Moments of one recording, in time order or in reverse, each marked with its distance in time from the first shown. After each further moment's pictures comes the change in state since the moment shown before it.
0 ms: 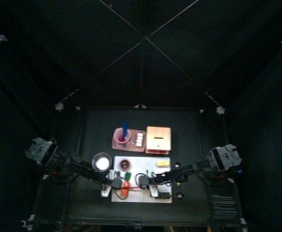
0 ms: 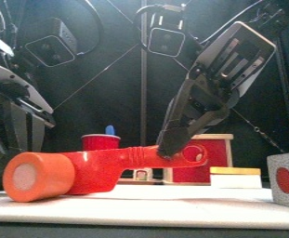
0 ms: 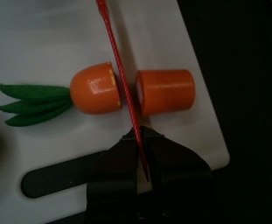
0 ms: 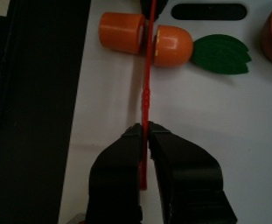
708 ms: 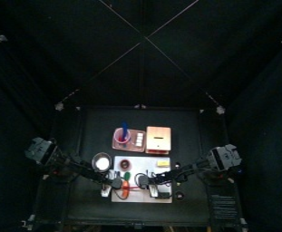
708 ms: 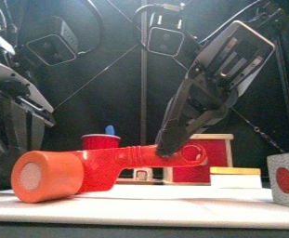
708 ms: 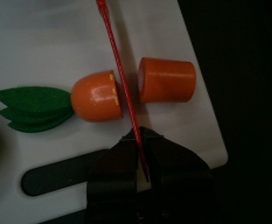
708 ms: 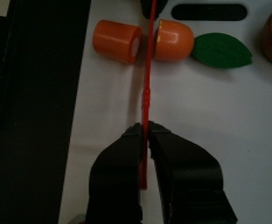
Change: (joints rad) left arm -0.003 -0.057 -0.008 0.000 0.041 0.000; right arm 0.000 -0.020 -0.015 -0.015 0.037 -0.002
